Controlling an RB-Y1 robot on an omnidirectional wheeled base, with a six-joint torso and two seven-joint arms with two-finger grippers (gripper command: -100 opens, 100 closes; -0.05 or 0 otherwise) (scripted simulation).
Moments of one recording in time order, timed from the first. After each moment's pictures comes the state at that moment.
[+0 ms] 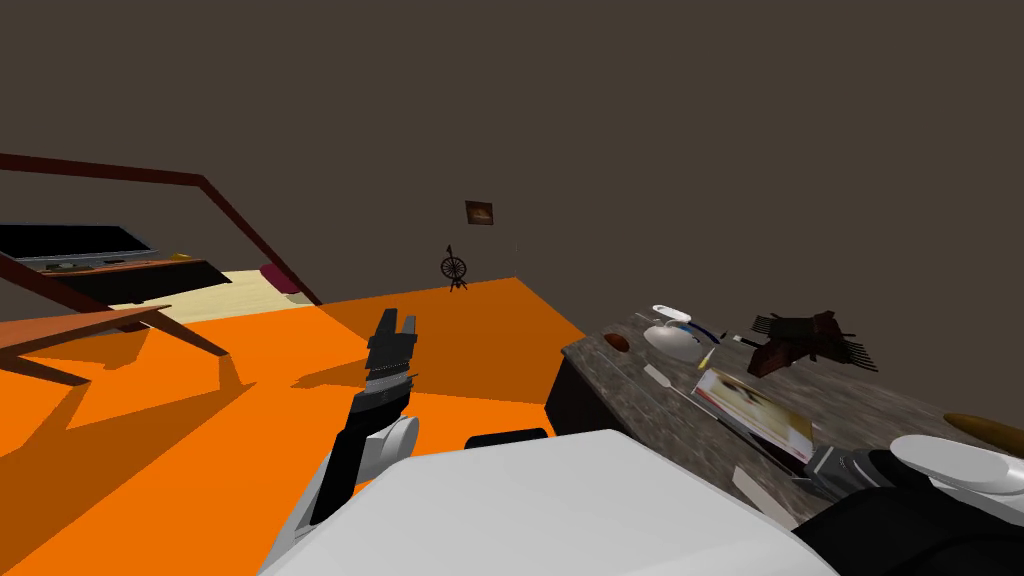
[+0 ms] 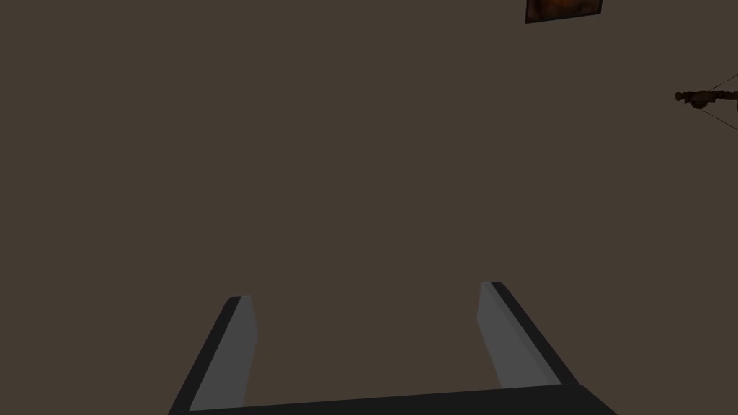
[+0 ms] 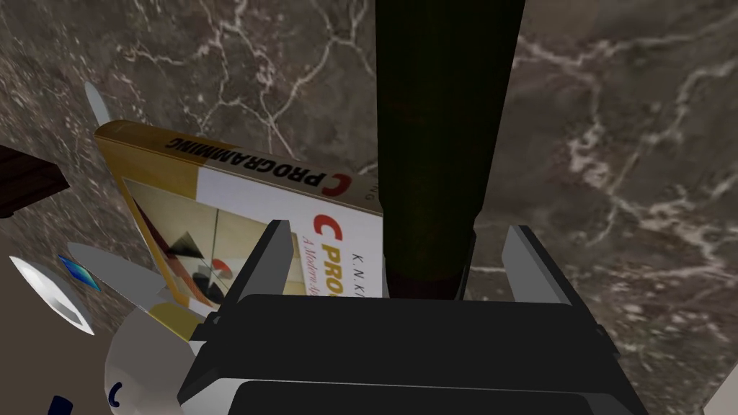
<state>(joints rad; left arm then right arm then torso) 0.48 0.04 0.02 -2.22 0.07 -0.51 -0.13 0.55 -1.51 0.42 -0.86 0.86 -0.48 -0.10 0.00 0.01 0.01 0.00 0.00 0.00</state>
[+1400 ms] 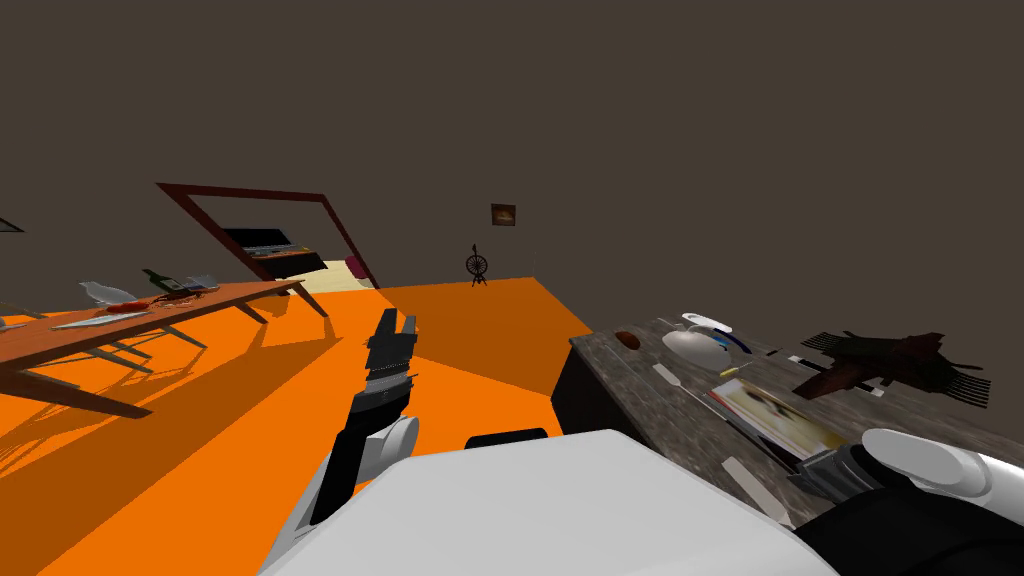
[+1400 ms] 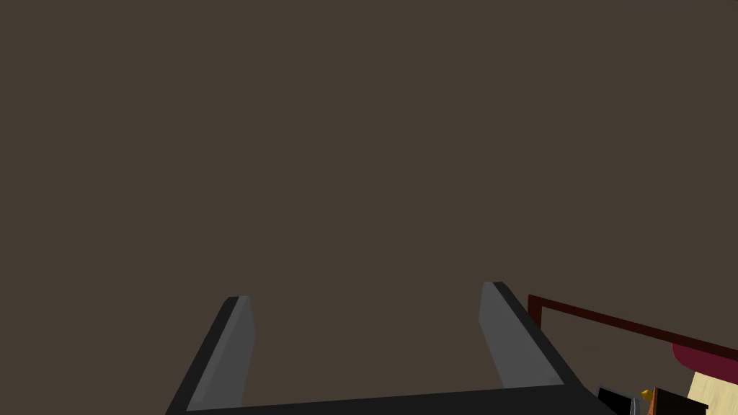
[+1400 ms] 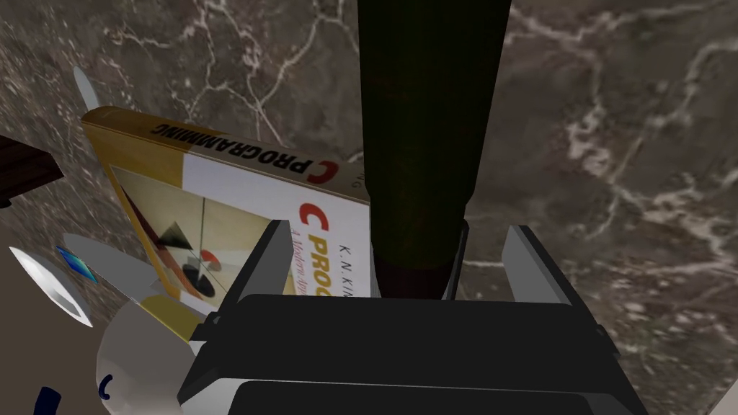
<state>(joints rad) 0.48 0.04 0.02 -2.22 0.07 -0.51 -0.13 0.51 -1.52 0.48 -0.90 1.08 -0.45 -0.48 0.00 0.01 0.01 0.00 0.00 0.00</state>
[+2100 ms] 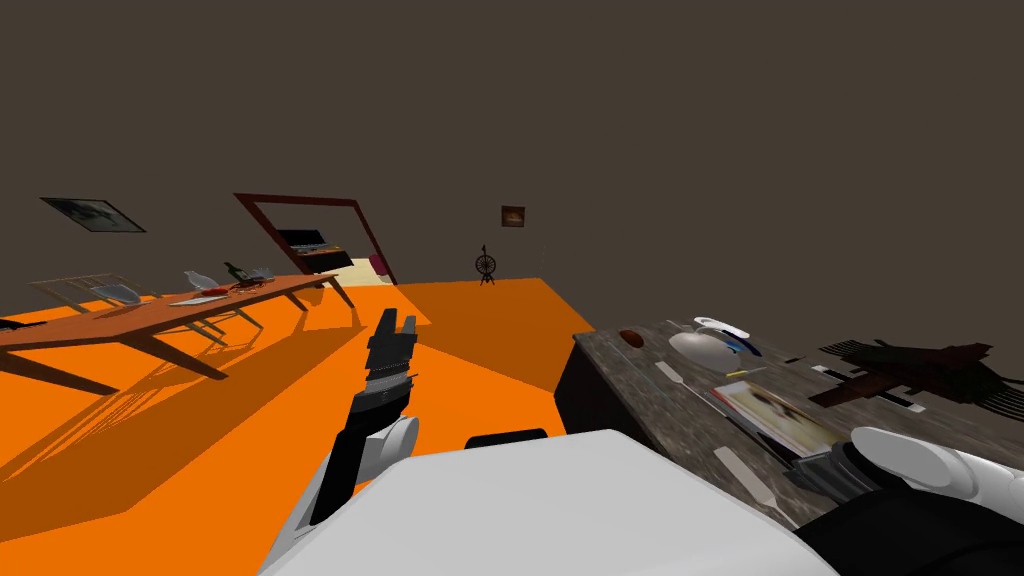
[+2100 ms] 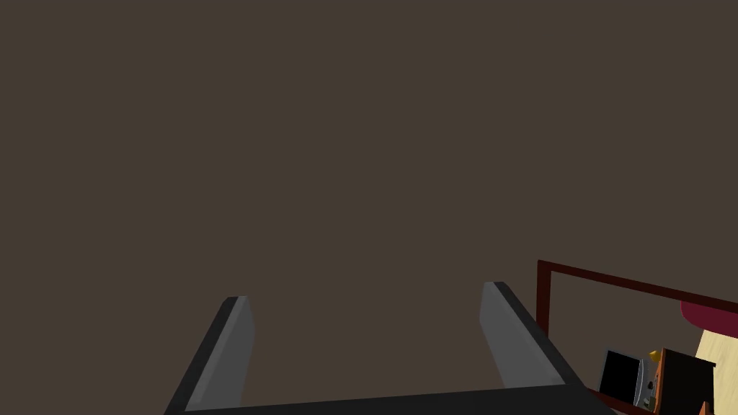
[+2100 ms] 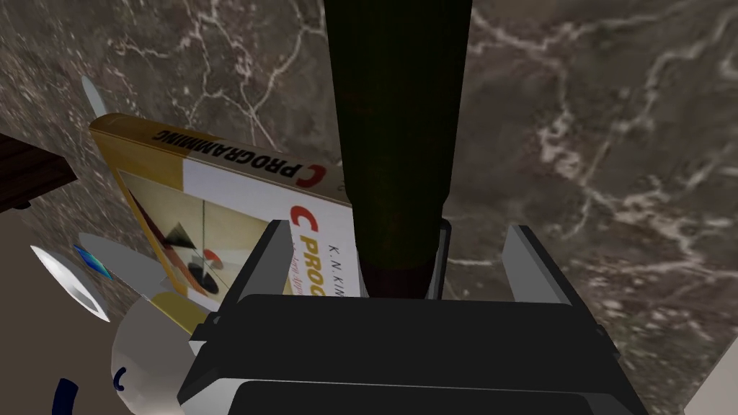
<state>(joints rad) 0.48 0.05 0.03 -2.22 0.07 -0.51 -0.13 0.49 -1.52 0.50 -0.91 1.18 -0.43 -0.67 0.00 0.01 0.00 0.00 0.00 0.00</state>
